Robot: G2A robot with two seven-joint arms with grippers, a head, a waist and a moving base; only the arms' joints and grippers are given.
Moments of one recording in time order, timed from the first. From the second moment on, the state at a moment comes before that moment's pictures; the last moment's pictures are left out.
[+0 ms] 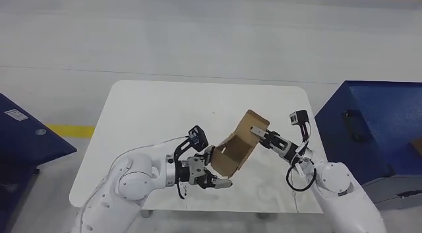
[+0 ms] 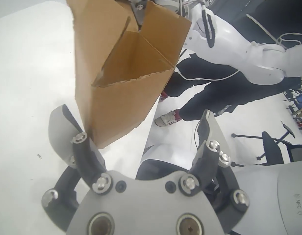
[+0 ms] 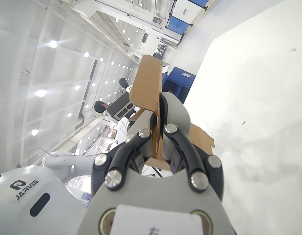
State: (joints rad) left arm 1.07 -1.19 -1.01 -1.67 0.42 -0.65 -0.79; right arm -1.28 -1.01 1.32 -1.56 0.36 -0.42 0.68
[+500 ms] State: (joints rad) left arm 0.99 -1.22 -0.88 -1.60 0.35 -0.61 -0.81; right arm -1.25 -1.03 1.24 -1.53 0.38 -0.36 0.75
